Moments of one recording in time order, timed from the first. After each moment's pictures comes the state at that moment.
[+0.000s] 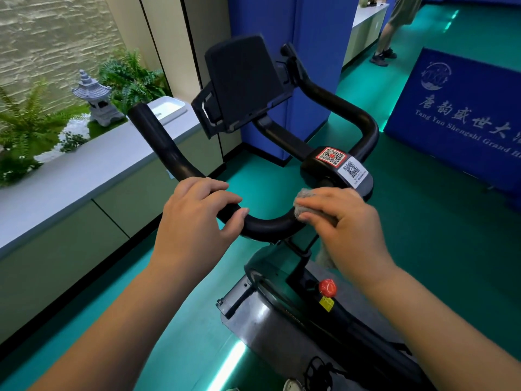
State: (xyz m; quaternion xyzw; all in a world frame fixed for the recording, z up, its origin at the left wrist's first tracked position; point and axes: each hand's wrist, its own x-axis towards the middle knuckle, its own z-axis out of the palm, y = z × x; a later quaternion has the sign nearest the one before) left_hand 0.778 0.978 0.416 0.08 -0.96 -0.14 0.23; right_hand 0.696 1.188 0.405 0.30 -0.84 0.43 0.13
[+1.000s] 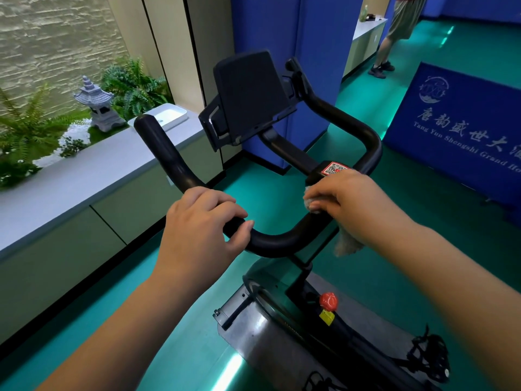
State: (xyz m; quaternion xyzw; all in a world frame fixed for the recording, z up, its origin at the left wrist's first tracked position) left_hand 0.769 0.970 0.415 0.05 -0.96 -0.12 0.24; right_hand 0.634 1.173 0.459 0.40 -0.91 0.13 -0.03
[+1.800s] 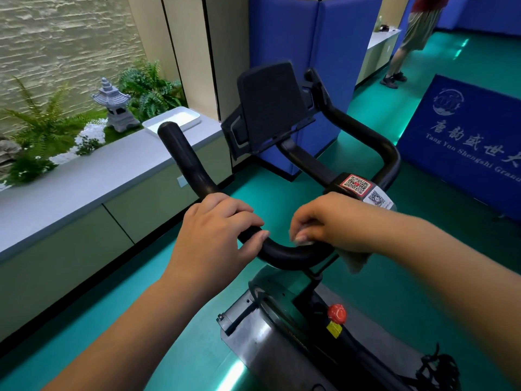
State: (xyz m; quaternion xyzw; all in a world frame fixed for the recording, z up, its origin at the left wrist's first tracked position) left_hand 0.769 0.954 0.415 0.02 -0.97 -0.11 0.23; right_hand 0.639 1.135 0.460 0.45 -0.86 0.12 -0.22
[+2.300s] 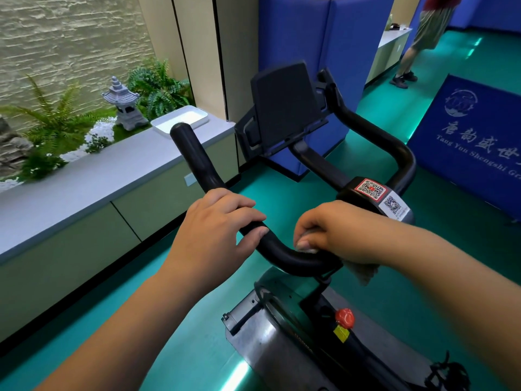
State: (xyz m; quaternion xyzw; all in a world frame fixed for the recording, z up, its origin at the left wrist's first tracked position) left_hand 0.768 0.935 0.419 0.01 -0.97 -0.11 0.21; right_hand 0.652 1.121 0.459 0.42 -0.87 0.14 -0.23
